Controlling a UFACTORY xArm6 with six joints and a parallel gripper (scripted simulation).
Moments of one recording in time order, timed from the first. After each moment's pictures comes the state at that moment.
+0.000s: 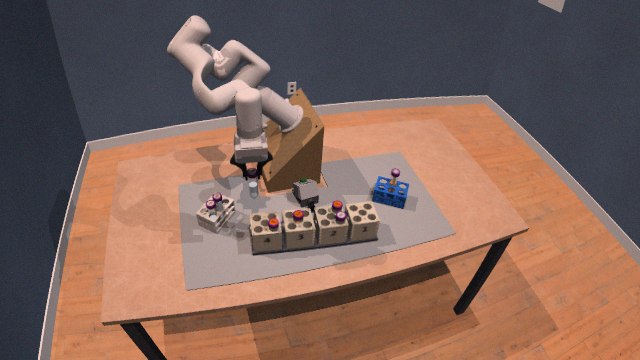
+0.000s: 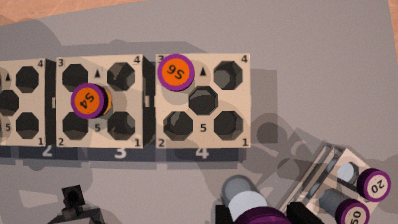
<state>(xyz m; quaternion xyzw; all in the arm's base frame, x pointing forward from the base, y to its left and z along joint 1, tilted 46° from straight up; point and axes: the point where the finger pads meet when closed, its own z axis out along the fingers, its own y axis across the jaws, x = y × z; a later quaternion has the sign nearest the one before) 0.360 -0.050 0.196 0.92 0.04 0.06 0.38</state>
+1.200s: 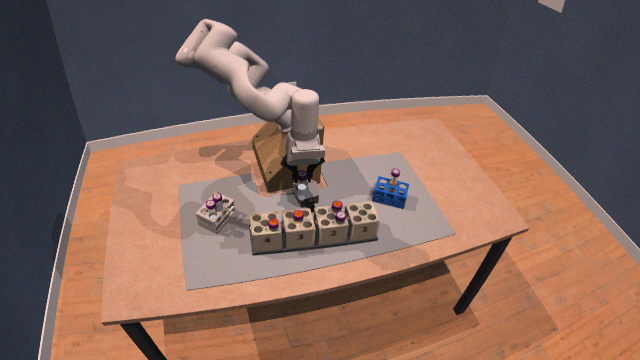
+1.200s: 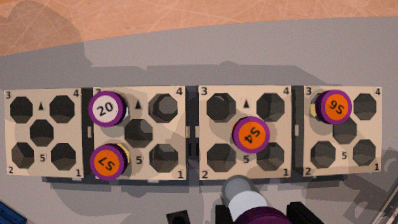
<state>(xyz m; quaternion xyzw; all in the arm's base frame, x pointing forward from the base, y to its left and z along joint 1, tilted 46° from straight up) 0.390 0.063 0.090 0.92 0.03 0.06 0.38</state>
